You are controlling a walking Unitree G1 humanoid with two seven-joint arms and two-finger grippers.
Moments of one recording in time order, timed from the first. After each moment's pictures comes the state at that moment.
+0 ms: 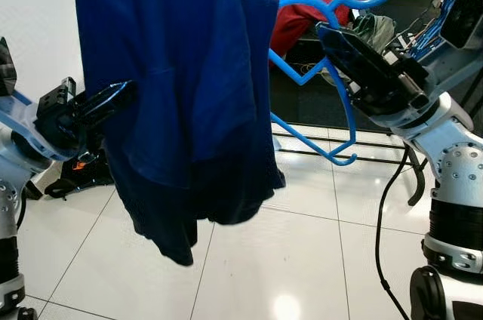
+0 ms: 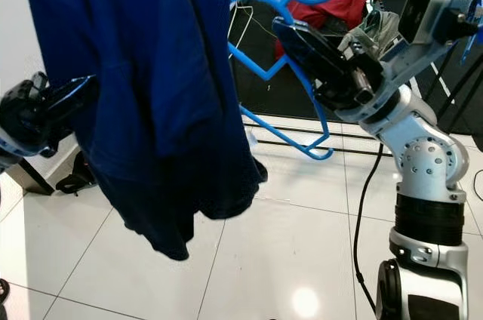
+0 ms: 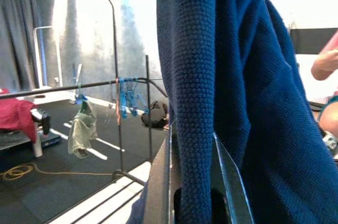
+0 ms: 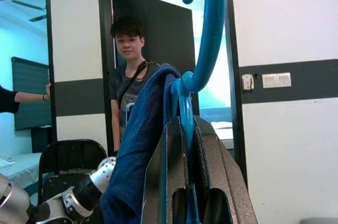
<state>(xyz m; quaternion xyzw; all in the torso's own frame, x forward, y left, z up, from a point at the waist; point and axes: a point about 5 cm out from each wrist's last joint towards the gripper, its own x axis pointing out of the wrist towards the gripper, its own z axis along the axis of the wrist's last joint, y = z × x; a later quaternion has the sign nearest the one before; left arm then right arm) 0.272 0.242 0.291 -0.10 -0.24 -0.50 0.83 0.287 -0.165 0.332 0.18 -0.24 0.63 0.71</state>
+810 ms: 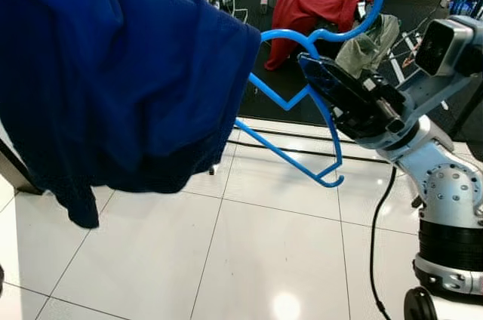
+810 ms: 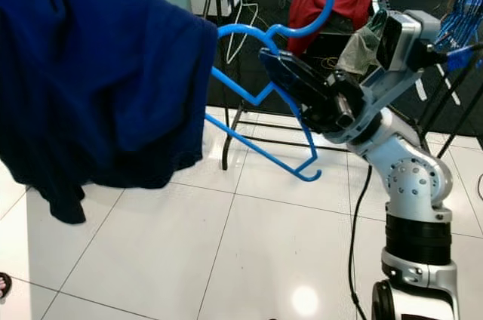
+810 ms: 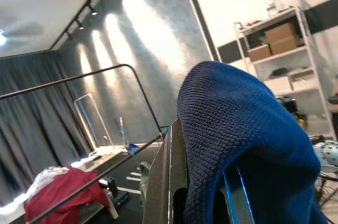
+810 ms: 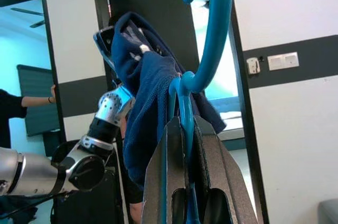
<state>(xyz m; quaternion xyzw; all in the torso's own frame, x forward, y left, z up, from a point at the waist) 0.244 0.267 0.426 0.06 -0.38 -0.49 0.78 0.282 -0.152 0.305 0.21 -0.21 0.63 0.72</state>
